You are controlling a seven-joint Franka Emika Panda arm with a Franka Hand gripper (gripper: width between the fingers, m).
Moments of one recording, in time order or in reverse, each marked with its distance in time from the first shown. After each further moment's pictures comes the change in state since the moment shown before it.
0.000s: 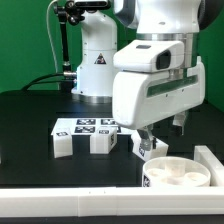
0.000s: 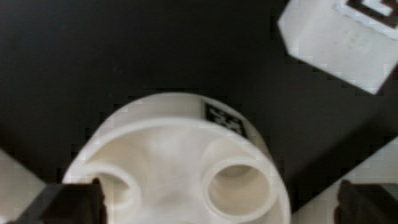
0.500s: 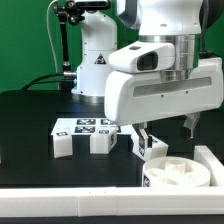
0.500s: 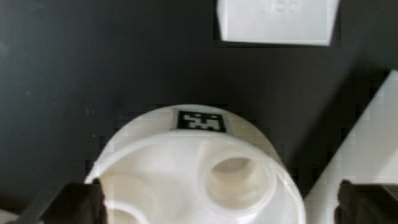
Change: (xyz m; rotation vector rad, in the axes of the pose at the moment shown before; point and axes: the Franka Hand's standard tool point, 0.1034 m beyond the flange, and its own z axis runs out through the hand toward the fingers) arm 0.003 -0.005 0.001 0.013 0.001 0.351
